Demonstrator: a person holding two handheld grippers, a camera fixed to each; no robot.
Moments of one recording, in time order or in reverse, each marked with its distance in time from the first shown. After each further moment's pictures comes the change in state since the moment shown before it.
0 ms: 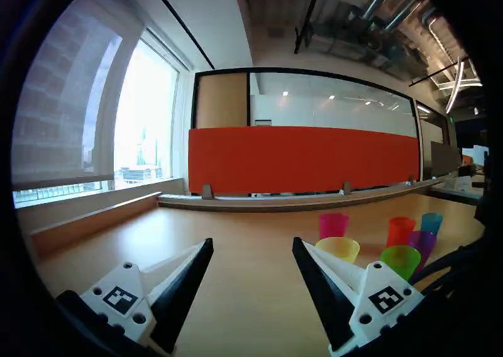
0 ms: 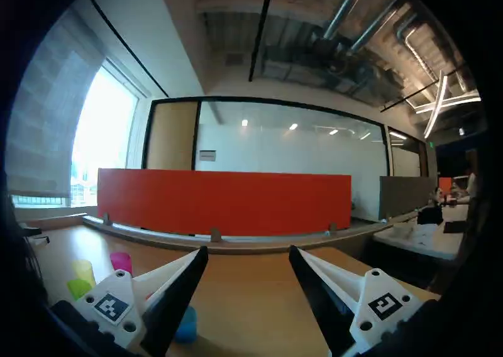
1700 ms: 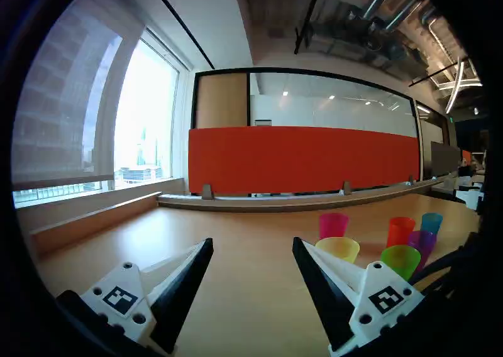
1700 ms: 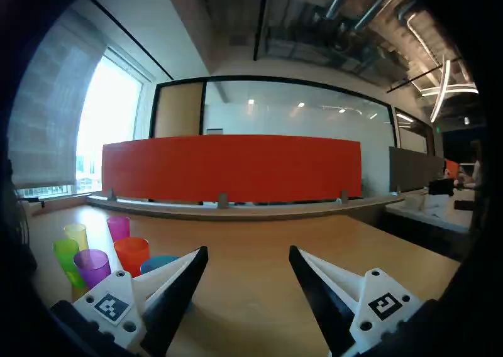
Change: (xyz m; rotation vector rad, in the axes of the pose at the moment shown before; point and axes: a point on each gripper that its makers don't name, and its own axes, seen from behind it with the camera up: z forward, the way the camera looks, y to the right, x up) left arm -0.005 0.001 0.003 -0.002 -0.008 0.006; right arm -0.102 -0.006 0.010 0.047 -0.093 0.032
